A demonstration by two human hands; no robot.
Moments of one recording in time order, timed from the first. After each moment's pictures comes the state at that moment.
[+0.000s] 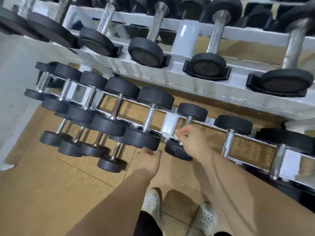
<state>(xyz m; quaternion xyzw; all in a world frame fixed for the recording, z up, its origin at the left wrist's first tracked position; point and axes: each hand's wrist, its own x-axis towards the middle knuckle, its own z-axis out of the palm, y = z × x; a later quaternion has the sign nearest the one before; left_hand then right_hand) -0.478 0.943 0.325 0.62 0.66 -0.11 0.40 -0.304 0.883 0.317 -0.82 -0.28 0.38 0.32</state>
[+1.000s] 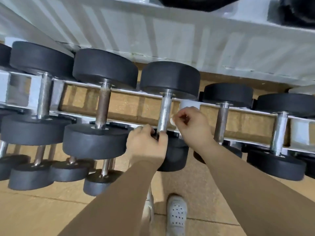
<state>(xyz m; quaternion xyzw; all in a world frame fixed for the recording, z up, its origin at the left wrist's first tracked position) -0.502 1.126 0.145 0.82 0.49 0.01 0.29 -0.365 1.041 0.151 -0.87 -0.23 0.23 0.37</state>
